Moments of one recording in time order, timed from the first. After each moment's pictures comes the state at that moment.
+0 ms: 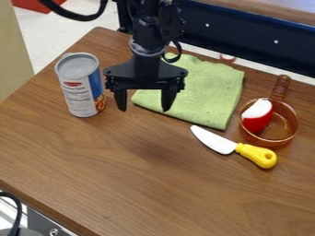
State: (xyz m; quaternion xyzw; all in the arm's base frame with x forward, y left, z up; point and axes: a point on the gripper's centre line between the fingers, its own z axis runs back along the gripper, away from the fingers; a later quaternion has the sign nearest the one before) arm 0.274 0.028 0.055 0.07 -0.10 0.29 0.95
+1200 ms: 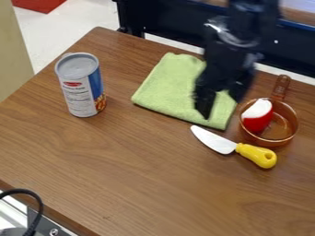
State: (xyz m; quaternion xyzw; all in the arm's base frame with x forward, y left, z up) arm 0.305 -0.088 0.062 0.06 -0.06 0.50 0.86
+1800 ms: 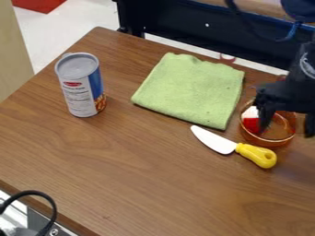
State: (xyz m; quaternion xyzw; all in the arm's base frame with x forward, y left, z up) arm 0.325 -0.157 0.050 0.03 -0.10 0.14 0.98
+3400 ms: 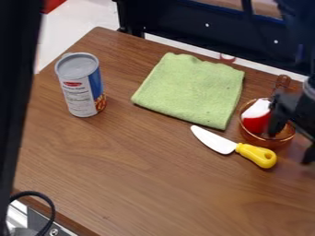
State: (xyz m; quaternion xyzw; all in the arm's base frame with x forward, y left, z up) arm 0.336 -0.172 0.000 0.03 -0.05 -0.19 0.98
